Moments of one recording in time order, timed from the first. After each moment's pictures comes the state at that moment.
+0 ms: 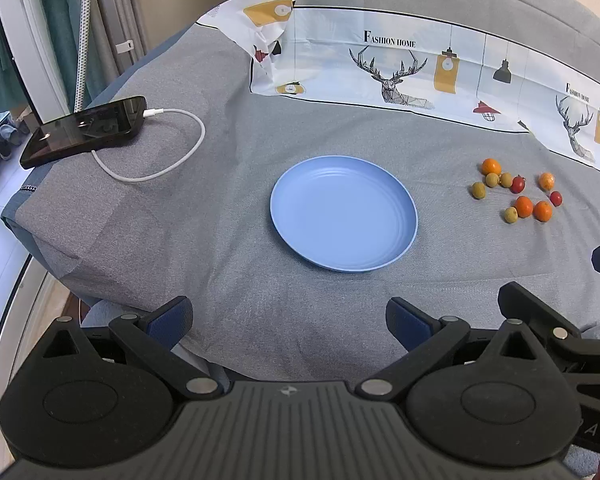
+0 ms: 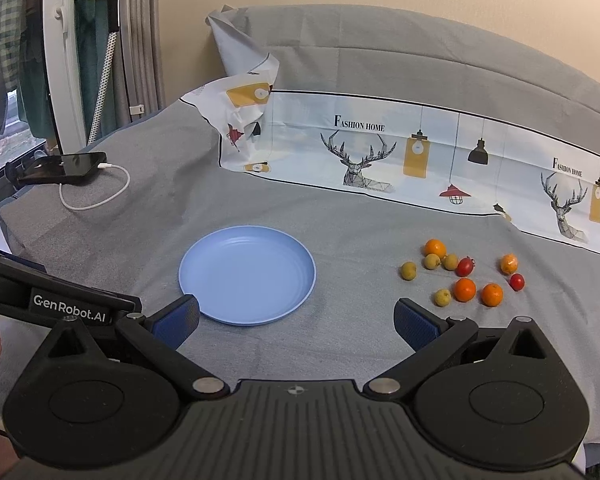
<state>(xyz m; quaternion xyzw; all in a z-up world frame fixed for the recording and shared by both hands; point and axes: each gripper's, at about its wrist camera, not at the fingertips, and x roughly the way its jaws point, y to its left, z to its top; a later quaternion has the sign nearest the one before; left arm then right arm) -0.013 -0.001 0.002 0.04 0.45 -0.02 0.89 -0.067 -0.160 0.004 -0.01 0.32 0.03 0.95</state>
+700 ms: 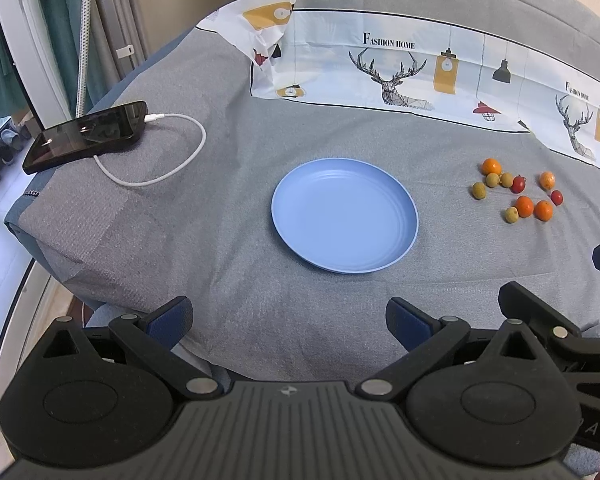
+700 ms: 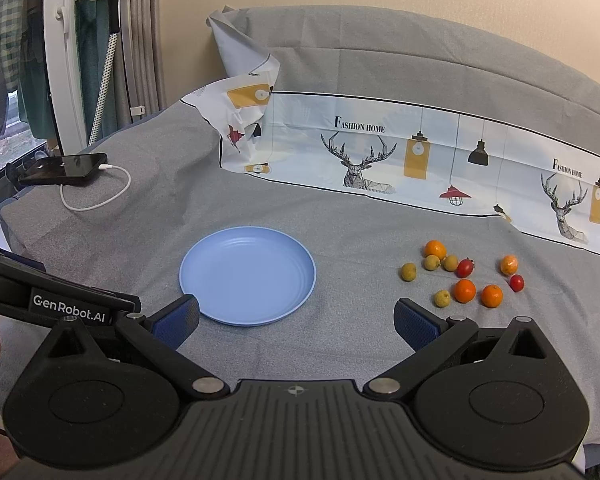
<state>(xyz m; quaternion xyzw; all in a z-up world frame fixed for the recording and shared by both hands) -0.015 0.000 0.005 0.05 0.45 -0.02 0.89 -0.067 -0.158 0.005 -0.01 0.32 0.03 0.95</state>
